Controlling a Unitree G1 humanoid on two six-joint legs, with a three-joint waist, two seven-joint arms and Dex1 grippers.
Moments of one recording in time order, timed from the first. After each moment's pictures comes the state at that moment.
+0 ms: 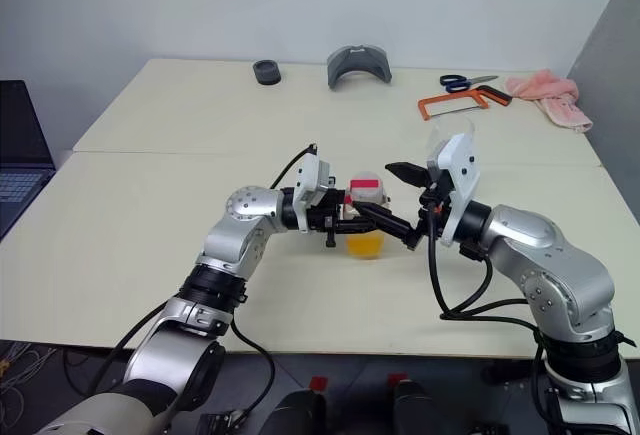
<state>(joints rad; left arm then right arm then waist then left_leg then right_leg) -0.78 0.24 -0.16 0.41 -0.30 0.04 -1.28 -0.47 -0.57 -0.01 -0.49 0.70 0.77 0.57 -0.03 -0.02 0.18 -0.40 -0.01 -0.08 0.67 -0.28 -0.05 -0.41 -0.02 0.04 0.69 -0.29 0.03</state>
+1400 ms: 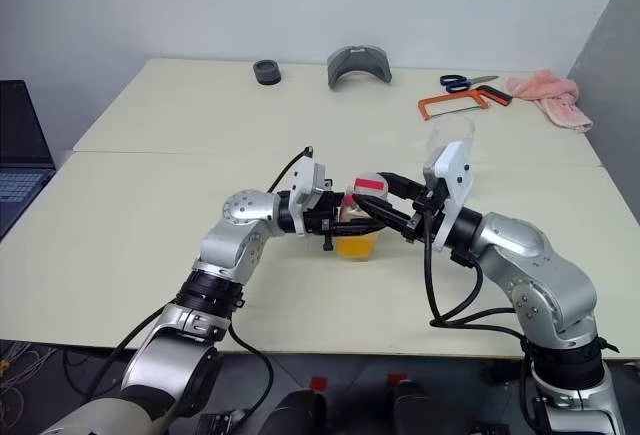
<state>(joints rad) -0.74 0.25 -0.15 0.37 -0.31 0.06 -1.27 -0.42 -0.50 0.01 -0.52 0.65 0.68 0.59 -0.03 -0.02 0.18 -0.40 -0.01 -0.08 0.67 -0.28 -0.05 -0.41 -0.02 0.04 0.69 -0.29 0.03</state>
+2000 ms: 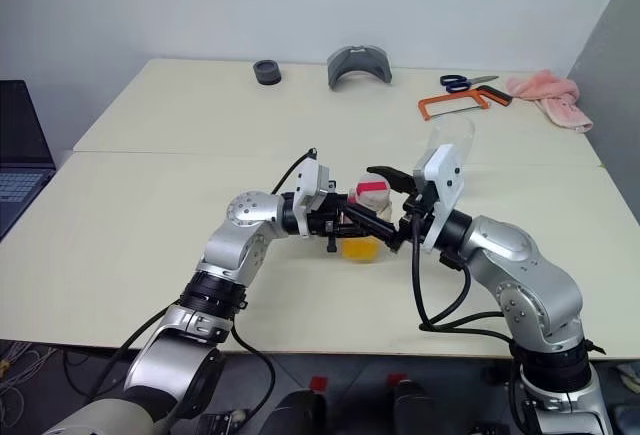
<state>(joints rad) -0.74 0.24 -0.16 0.36 -0.31 0.06 -1.26 -0.42 -0.44 0.02 -0.53 0.65 0.67 0.55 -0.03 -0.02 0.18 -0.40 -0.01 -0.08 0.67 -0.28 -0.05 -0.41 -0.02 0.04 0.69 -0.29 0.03</state>
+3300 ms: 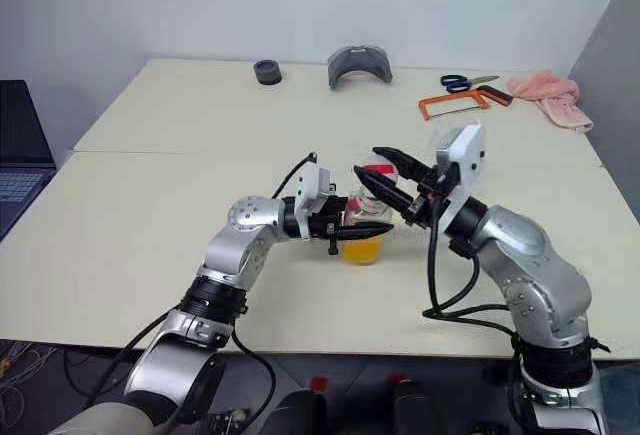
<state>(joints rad) -0.71 0.23 -0.17 0.34 -0.31 0.08 -1.22 -0.44 -0.43 -0.09 -0.53 0.74 0.66 0.52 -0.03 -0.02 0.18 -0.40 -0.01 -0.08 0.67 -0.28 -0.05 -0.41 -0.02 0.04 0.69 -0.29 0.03</state>
